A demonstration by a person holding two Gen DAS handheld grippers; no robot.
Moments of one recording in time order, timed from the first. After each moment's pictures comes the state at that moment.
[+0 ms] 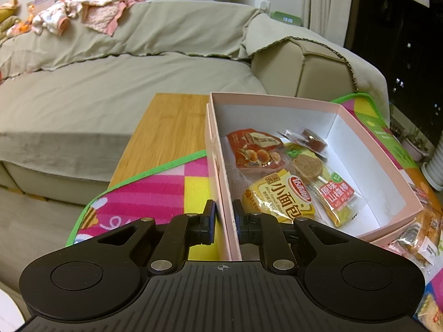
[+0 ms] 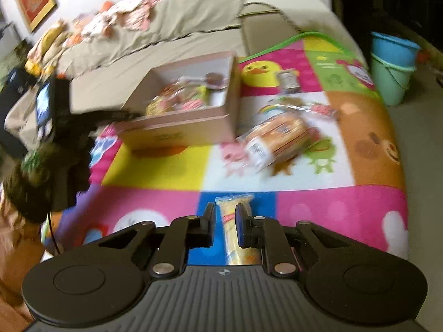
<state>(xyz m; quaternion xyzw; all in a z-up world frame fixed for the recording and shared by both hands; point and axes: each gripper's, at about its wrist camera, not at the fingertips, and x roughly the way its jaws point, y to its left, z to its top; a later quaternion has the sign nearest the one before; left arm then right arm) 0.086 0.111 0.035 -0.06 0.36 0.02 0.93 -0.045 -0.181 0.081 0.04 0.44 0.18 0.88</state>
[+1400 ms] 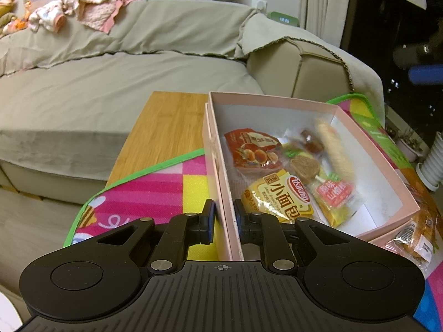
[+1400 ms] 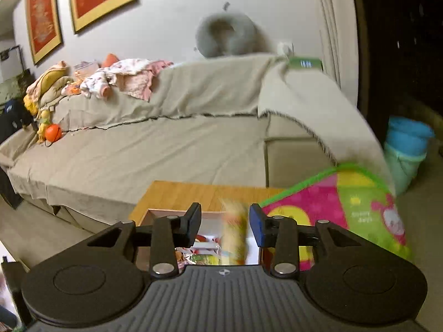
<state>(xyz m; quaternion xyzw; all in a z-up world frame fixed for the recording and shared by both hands) 0.084 0.116 0.036 -0.06 0.36 0.00 0.93 0.151 -0.109 0.163 0.04 0.31 0.17 0.93</state>
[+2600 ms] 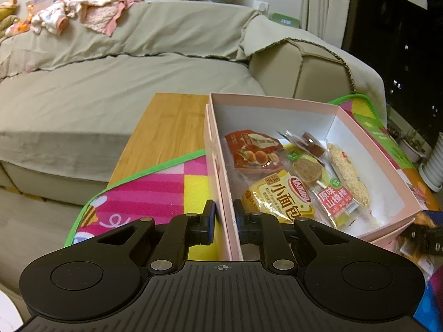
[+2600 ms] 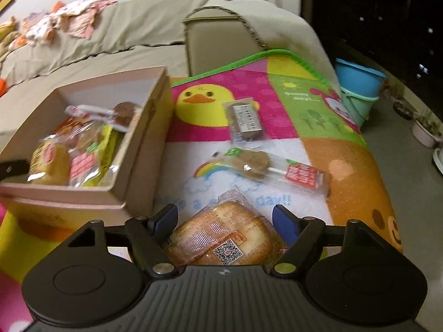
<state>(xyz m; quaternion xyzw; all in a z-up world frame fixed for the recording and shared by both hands) 0.081 0.113 0.035 -0.06 0.36 0.01 0.93 0.095 -0.162 0.014 -0.02 0.39 0.06 0.92</state>
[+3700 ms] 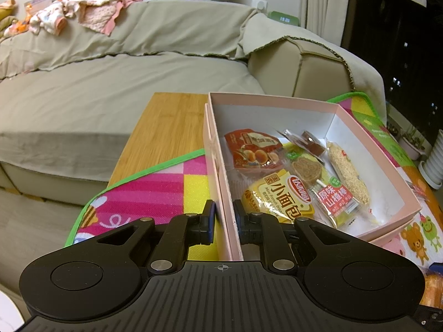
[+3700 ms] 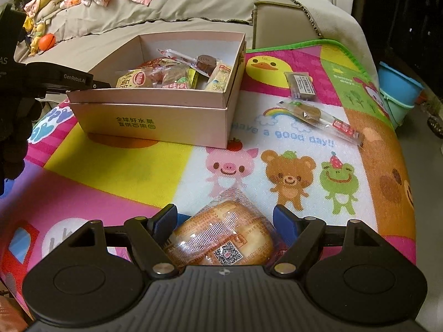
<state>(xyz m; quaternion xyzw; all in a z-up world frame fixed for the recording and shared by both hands) 0.081 0.111 0.034 -0.06 0.36 0.01 0.93 0.011 -0.138 0.022 -0.07 0.43 0.15 0.89</state>
